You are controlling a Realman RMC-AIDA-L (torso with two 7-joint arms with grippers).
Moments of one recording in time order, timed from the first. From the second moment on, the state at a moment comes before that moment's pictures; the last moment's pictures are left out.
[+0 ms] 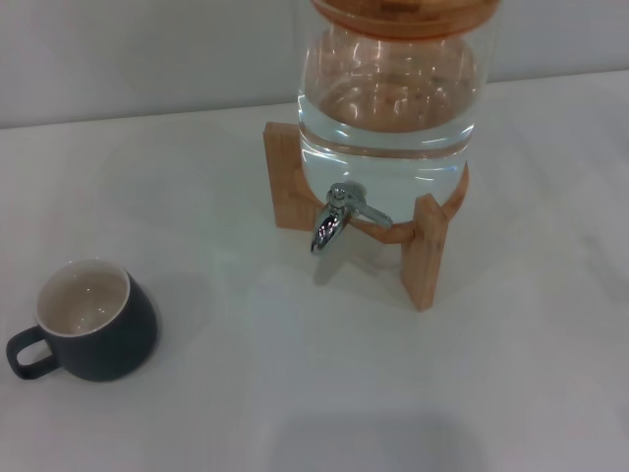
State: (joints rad) left arm -0.20 -2.07 2.84 -0.25 -1.37 1.66 -0.84; right arm 0.08 2.00 -0.21 -0.33 1.90 1.59 -2.43
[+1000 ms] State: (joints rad) left arm -0.17 -2.09 2.84 -0.54 -0.91 1.73 -0.96; right arm 0.11 2.00 -0.21 -0.40 1.90 1.57 -2.40
